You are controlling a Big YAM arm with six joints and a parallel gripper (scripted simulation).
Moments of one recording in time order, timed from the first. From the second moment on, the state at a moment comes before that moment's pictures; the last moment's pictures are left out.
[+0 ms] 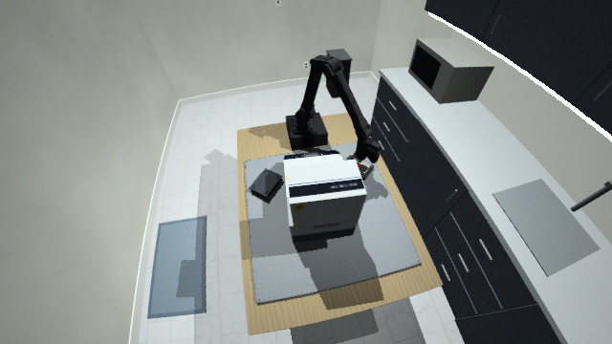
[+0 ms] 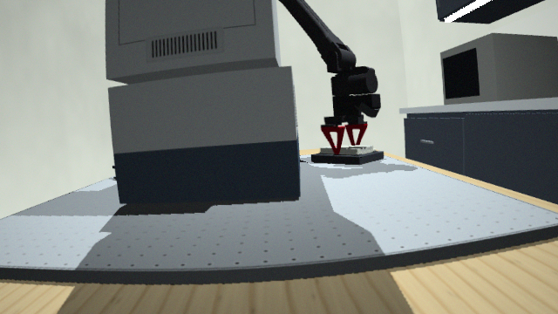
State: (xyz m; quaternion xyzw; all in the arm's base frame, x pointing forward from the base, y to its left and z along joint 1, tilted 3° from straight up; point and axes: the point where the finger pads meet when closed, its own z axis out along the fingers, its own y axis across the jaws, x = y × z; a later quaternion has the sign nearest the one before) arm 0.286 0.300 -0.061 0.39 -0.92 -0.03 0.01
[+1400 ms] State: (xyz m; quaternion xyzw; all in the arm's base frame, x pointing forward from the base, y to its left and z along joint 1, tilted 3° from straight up) arm 0.287 0.300 -0.060 0.39 -0.92 -0.03 0.01
